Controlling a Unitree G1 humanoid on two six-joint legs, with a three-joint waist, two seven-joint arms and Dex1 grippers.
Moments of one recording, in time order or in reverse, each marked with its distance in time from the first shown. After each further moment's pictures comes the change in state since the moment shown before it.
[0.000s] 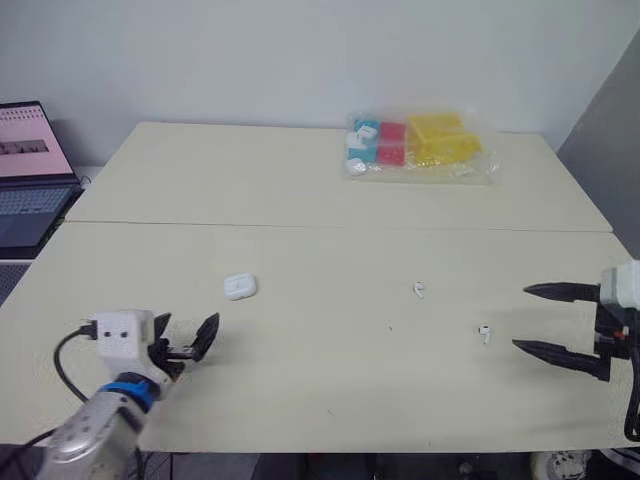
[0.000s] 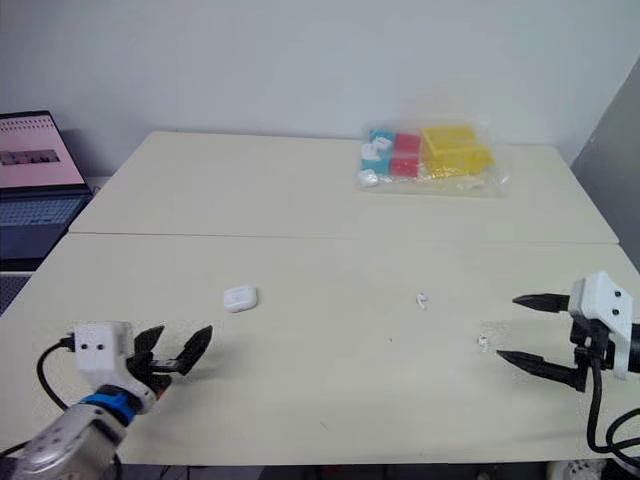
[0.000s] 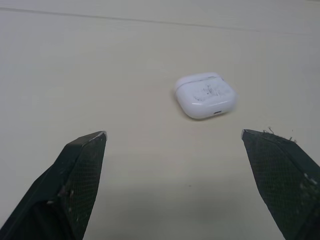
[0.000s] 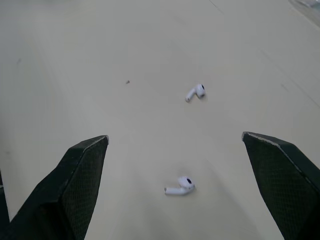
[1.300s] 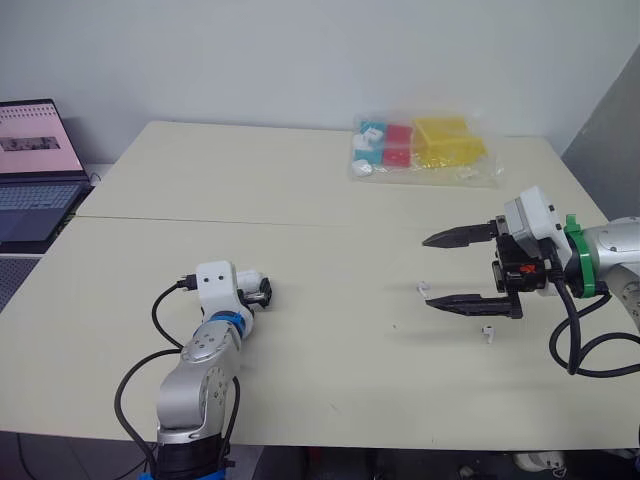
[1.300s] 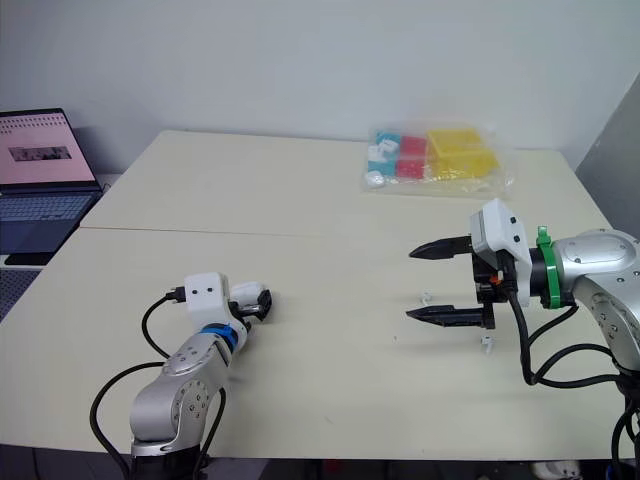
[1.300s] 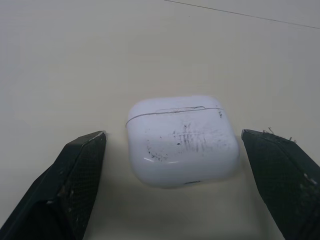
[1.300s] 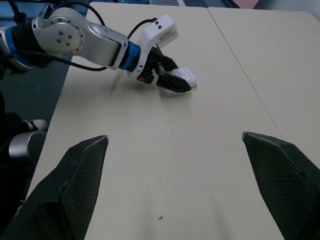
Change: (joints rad) left arm -0.441 -0.195 -0.278 0.303 0.270 0.097 0.321; right arm -0.660 0.071 0.495 0.034 0.100 0.131 -0.005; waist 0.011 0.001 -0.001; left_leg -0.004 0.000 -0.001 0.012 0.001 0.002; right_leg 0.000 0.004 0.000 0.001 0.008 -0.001
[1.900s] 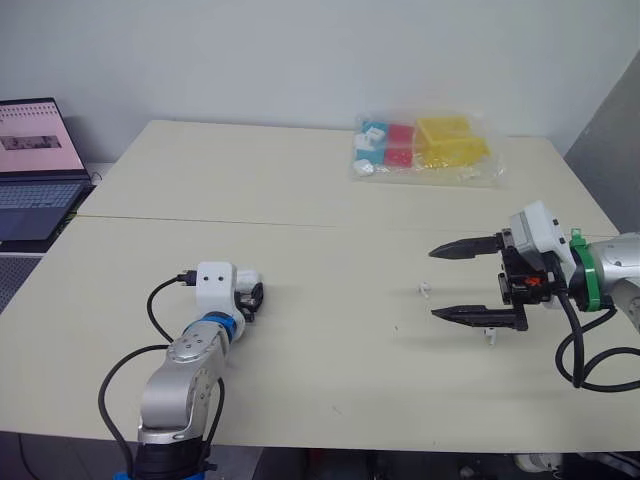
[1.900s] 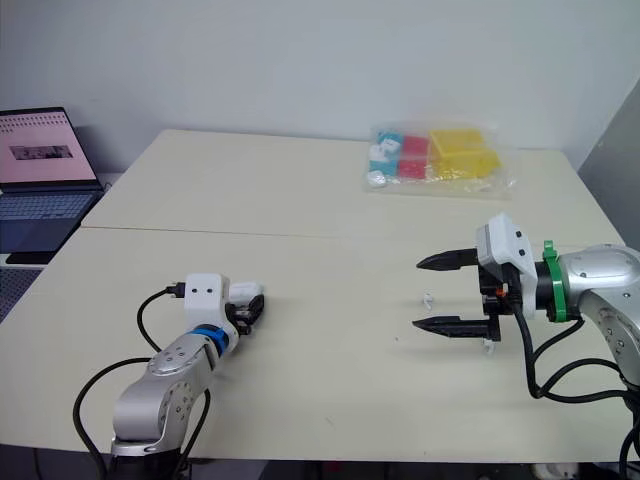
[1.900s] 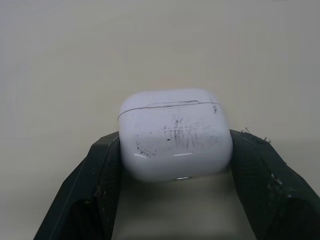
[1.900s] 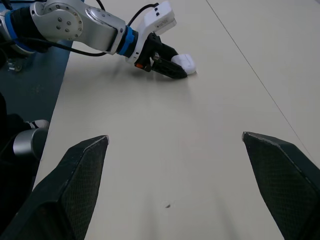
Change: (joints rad) left arm 0.039 0.192 -0.042 0.010 0.007 -0.037 -0.217; right arm 0.139 -0.026 -0.085 -0.053 0.003 0.018 -0.037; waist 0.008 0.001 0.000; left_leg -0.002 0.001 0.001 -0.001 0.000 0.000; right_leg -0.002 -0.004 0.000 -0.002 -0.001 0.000
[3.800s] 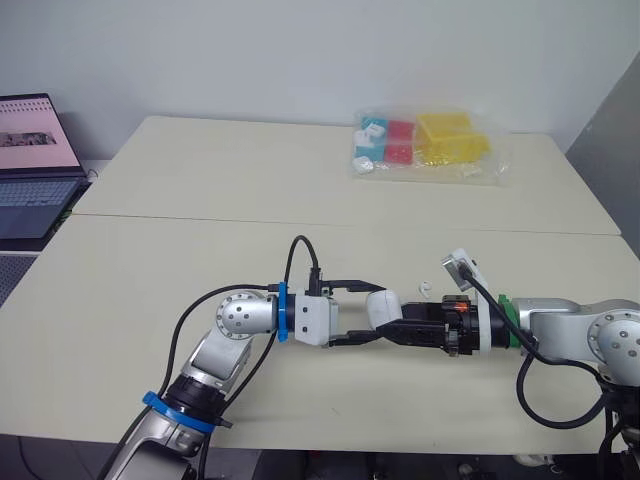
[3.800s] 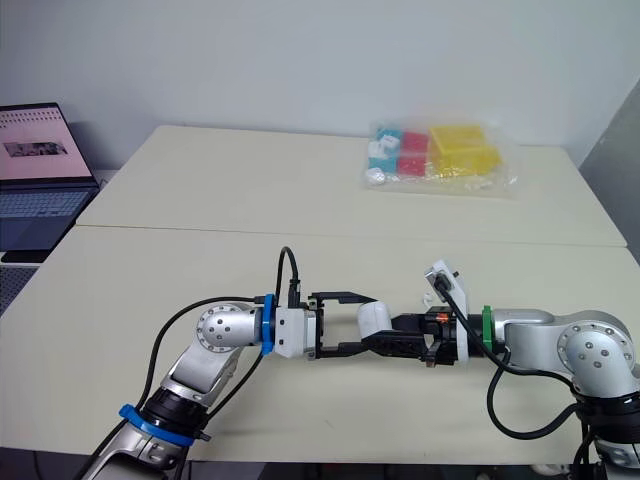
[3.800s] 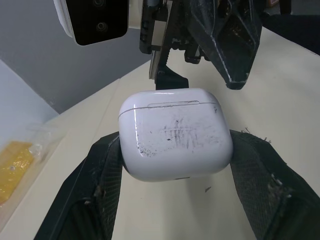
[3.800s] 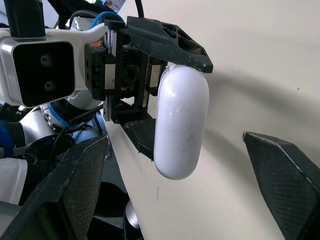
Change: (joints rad) left arm -0.304 0.120 -0.420 0.365 0.081 -1.166 -0.931; right arm -0.005 0.234 0.110 0.050 0.825 0.608 -0.898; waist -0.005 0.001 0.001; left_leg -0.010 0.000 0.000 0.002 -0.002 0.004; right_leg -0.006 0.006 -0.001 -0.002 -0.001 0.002
